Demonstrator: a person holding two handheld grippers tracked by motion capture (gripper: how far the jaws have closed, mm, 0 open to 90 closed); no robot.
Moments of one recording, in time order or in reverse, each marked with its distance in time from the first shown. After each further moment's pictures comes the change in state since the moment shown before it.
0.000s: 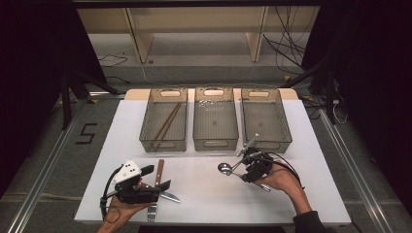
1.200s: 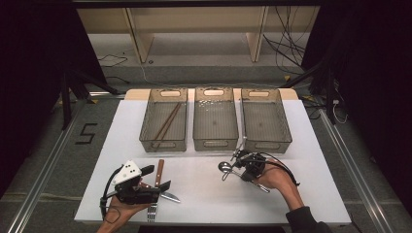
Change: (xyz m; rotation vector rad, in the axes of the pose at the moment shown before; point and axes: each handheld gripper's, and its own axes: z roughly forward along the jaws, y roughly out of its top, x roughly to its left) left arm -0.001 -0.001 0.001 0.001 -0.001 0.026; right arm 0.007 0.014 0.014 0.113 -0.034 -0.104
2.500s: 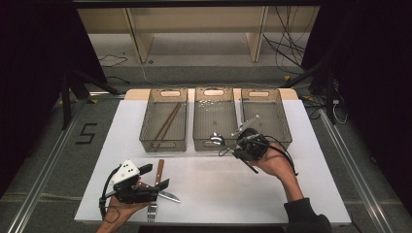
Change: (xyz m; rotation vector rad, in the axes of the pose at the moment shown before) left arm 0.003 0.000 -0.002 -0.024 0.022 -0.011; right arm -0.012 0.018 -0.064 -0.347 -0.022 0.073
